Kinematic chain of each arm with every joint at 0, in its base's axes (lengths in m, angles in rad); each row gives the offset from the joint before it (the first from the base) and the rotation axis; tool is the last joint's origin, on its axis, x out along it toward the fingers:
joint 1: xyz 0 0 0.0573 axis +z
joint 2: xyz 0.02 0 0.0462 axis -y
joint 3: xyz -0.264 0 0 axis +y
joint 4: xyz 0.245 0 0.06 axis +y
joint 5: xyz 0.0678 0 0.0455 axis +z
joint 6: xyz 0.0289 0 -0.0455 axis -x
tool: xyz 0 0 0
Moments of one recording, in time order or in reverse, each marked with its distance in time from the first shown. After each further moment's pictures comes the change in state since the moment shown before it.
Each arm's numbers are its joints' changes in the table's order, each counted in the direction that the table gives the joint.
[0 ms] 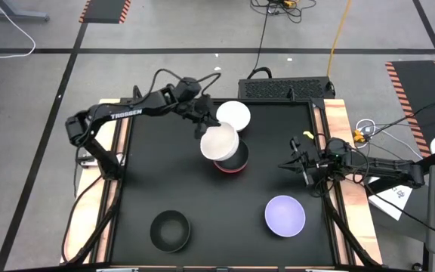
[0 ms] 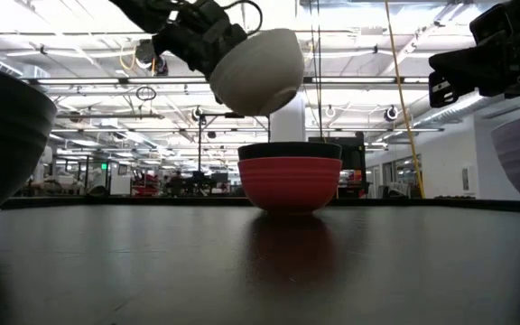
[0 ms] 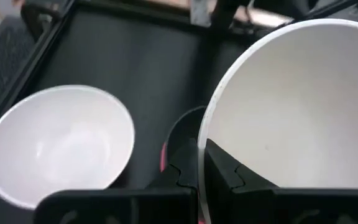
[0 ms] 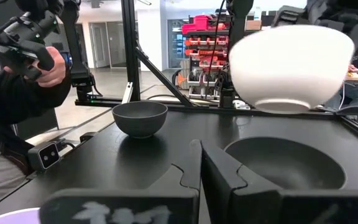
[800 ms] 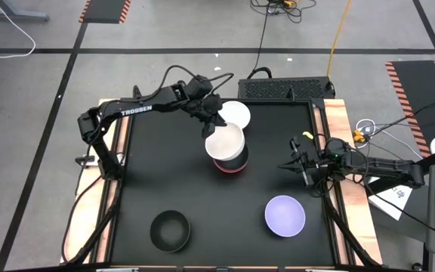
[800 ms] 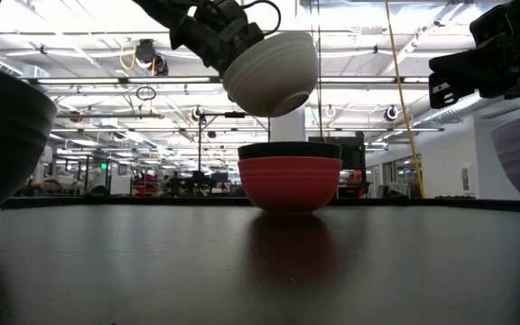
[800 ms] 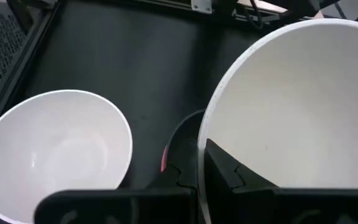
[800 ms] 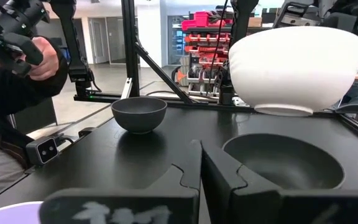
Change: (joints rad) left arm -0.035 -0.111 -0.180 0.137 0.036 -0.026; right arm 0.000 0.000 0.000 0.017 0.000 0.019
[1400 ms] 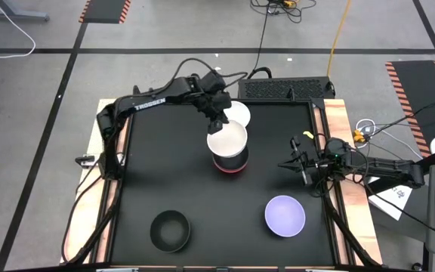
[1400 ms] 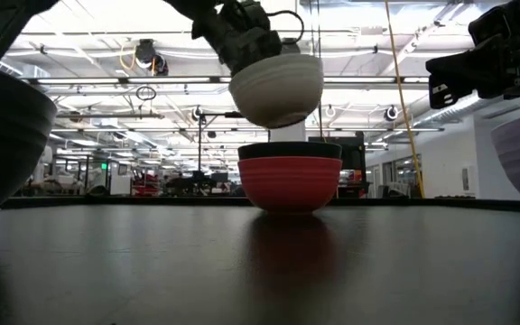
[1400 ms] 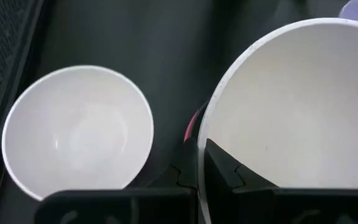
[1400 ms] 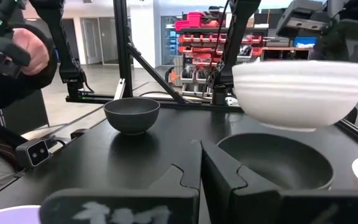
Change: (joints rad) left arm -0.015 -0.211 -0.374 0.386 0.115 -0.086; right arm 0.000 0.000 0.001 -0.001 -0.030 0.001
